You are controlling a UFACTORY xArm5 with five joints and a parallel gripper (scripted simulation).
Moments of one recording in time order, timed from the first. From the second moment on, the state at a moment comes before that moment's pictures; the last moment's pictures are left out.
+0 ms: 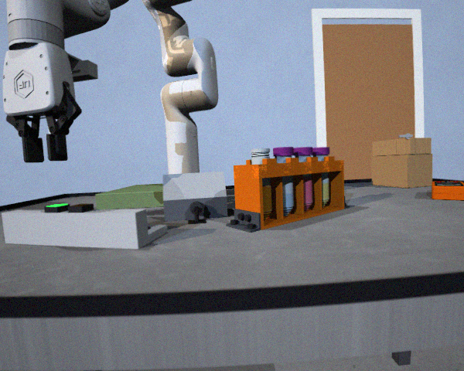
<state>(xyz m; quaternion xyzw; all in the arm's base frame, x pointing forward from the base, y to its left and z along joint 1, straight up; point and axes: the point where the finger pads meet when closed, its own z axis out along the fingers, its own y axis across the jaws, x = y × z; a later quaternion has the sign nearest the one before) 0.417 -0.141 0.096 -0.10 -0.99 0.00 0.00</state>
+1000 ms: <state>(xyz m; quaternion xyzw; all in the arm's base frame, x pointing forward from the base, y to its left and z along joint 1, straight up) 0.419 -0.142 0.005 -0.10 -0.99 0.00 0.00</state>
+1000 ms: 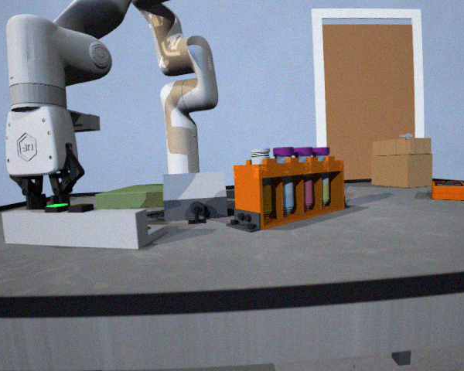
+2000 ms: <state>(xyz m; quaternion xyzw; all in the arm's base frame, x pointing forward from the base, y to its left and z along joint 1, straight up) 0.418 -0.142 -0.005 -0.10 -0.99 0.00 0.00</state>
